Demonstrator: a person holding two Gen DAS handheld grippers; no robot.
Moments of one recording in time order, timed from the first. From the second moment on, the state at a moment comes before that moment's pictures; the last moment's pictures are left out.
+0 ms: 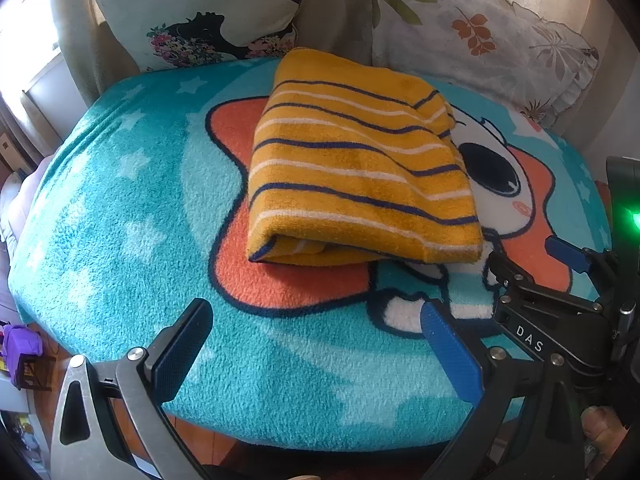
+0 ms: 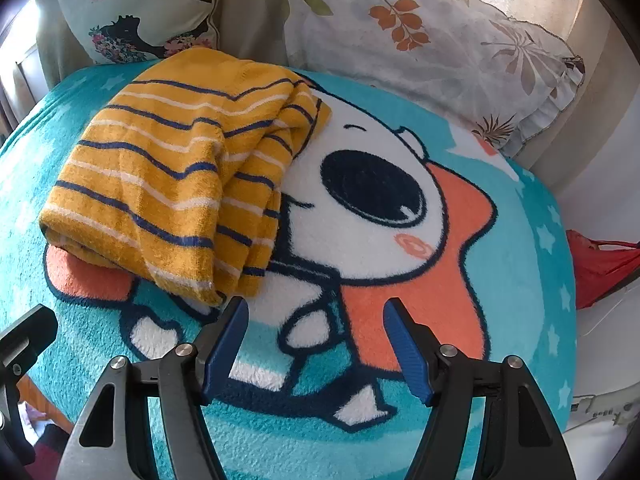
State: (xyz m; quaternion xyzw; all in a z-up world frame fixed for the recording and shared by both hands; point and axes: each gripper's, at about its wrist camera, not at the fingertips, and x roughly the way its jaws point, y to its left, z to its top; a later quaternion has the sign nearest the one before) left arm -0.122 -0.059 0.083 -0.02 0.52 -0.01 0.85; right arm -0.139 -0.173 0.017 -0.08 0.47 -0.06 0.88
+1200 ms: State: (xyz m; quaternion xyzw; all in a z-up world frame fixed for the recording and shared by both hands) left arm -0.120 -0.086 0.090 0.03 0.51 0.01 0.86; right arm -0.149 -0.195 0.019 -0.06 0.46 -0.06 0.88
